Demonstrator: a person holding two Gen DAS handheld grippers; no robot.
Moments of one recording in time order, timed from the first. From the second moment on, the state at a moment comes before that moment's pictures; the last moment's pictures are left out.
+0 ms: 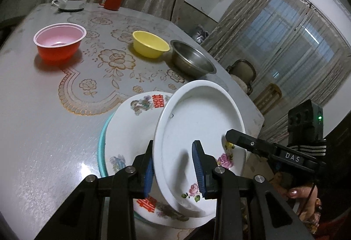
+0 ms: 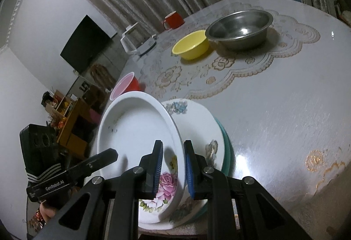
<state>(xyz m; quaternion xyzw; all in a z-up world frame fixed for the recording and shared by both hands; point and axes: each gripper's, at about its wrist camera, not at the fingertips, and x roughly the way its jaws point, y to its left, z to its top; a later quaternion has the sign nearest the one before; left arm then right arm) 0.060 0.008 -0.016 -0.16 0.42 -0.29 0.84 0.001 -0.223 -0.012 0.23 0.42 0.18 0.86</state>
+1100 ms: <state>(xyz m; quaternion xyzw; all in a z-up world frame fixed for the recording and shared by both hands) 0.070 -0.018 -0.039 -0.07 0.45 -0.25 0.86 0.014 -0.209 -0.024 0.16 0.47 0.14 0.85</state>
